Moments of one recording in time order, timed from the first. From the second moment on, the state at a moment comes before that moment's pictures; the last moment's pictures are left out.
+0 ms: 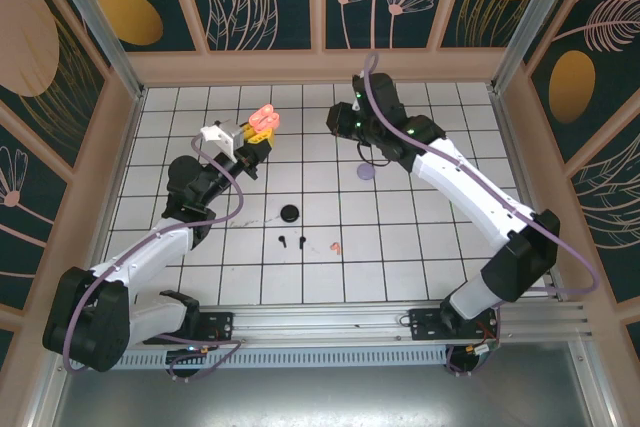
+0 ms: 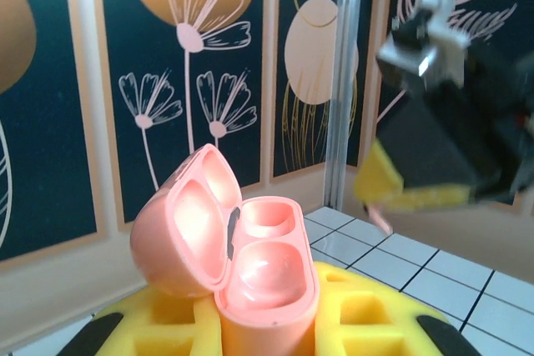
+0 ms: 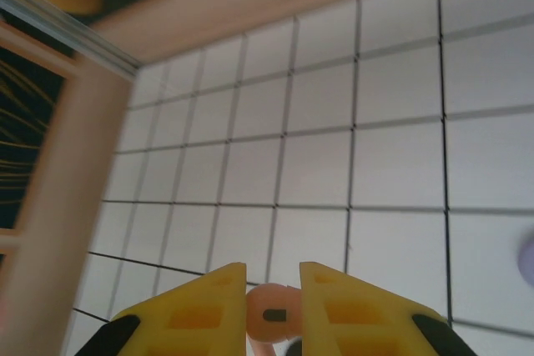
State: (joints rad) left arm -0.37 1.18 0.57 0.84 0.43 -0.12; right arm 0.66 1.52 1.53 -0.54 0.01 0.67
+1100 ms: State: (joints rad) left arm -0.54 1.39 0.86 0.67 0.35 0.09; right arm 0.73 1.30 1.18 0.18 -0.24 0.49
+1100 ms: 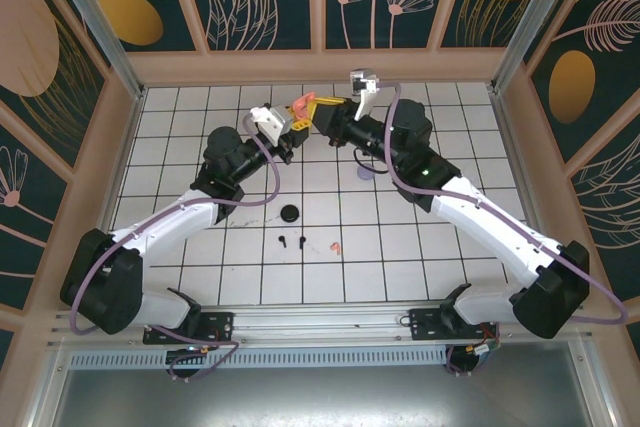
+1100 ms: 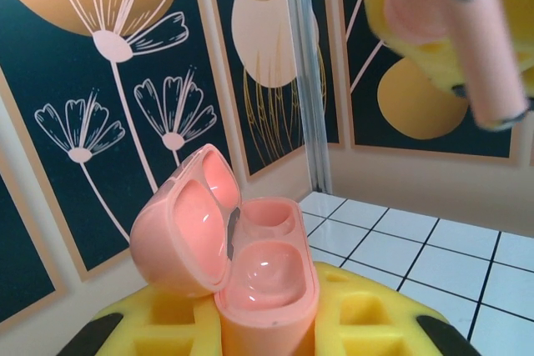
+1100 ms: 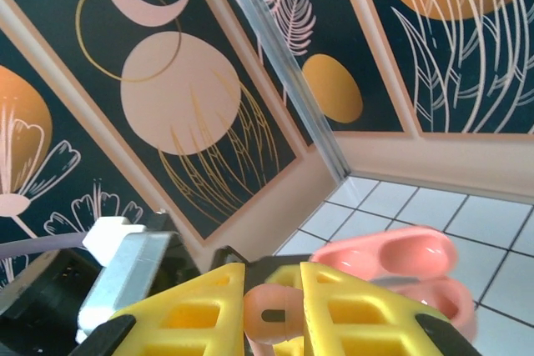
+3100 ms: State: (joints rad) left arm -0.55 1.38 0.87 0.58 0.38 0.06; right arm 0.75 1.41 1.10 0.32 -0.13 0.43
